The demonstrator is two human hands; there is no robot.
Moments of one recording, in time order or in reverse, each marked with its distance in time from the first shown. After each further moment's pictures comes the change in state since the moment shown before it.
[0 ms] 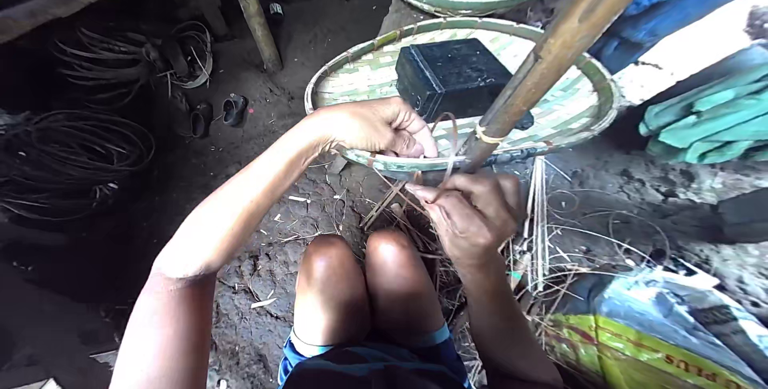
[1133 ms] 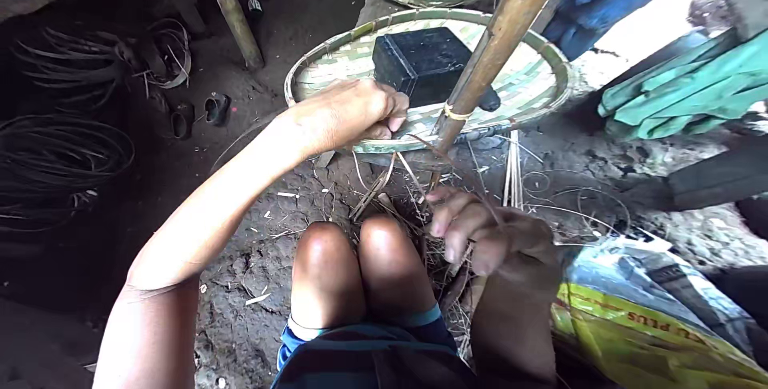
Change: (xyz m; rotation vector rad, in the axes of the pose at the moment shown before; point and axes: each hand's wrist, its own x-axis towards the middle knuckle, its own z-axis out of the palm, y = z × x) left_hand -0.012 0.010 0.012 0.886 0.163 0.215; right_hand 0.001 0.007 -0.073 1.216 -0.435 0.095
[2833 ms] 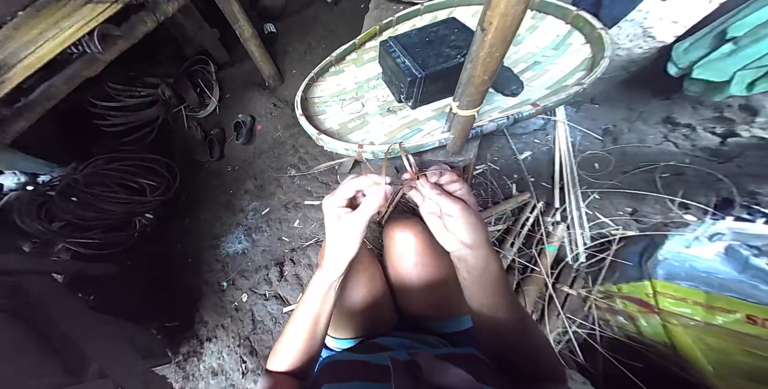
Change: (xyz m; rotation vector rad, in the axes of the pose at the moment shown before) left_hand -0.048 0.077 0.138 -1.109 1.097 -0.333; right_hand -0.001 0.069 0.060 0.494 0.811 0.499
